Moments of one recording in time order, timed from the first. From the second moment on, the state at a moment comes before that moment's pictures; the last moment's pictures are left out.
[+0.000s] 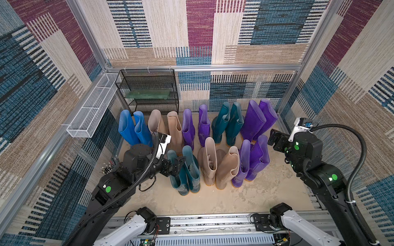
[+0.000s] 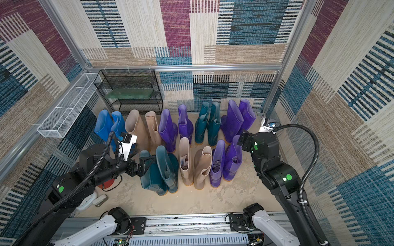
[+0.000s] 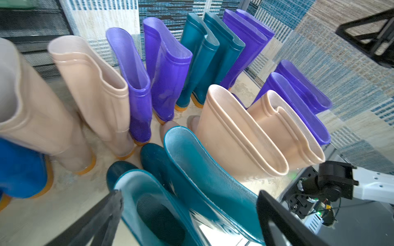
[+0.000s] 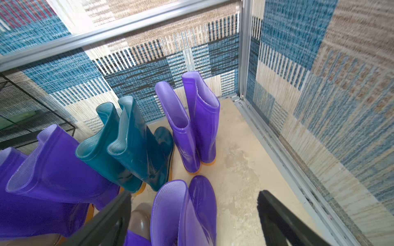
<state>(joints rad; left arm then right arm) -0.63 0.79 1.25 -0.94 0.02 -0.21 0.38 0.79 1.22 -0.78 0.51 0.39</state>
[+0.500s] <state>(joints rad) -0.63 0.63 1.09 -0.86 -0.33 -0.15 0.33 0.74 1.12 -0.53 0.43 0.16</state>
